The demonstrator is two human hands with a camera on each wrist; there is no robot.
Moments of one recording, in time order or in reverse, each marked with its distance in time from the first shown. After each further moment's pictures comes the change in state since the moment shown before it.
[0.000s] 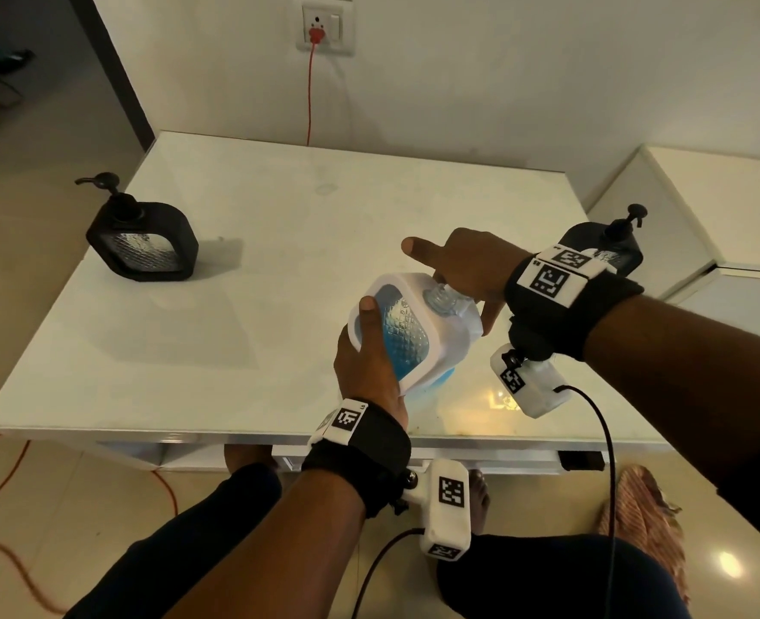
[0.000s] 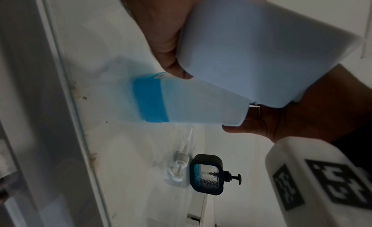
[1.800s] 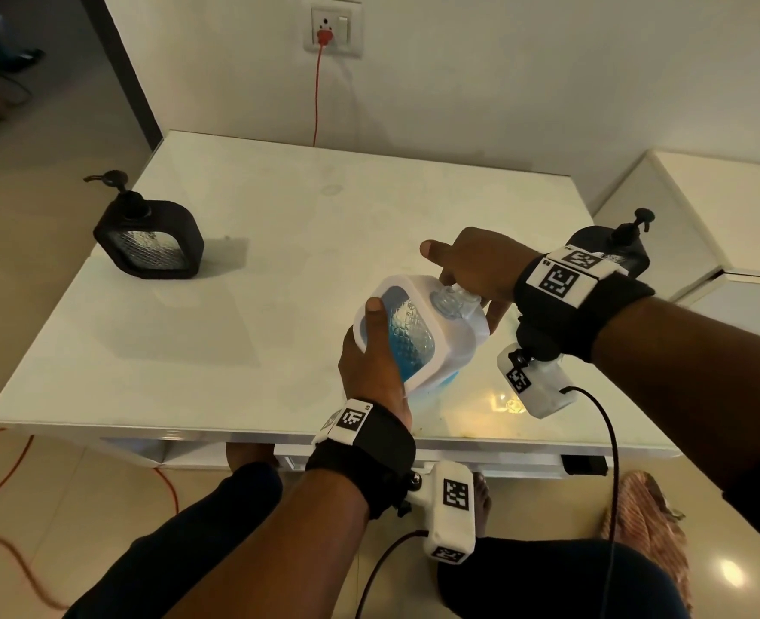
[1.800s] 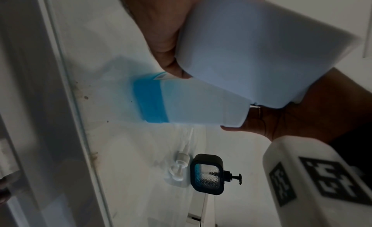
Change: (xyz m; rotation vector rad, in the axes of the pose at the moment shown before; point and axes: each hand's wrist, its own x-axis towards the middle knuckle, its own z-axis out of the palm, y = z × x) left_hand 0.005 -0.006 -0.002 0.002 -0.003 0.041; right_hand -0.005 -0.002 -0.004 0.046 -0.018 0.030
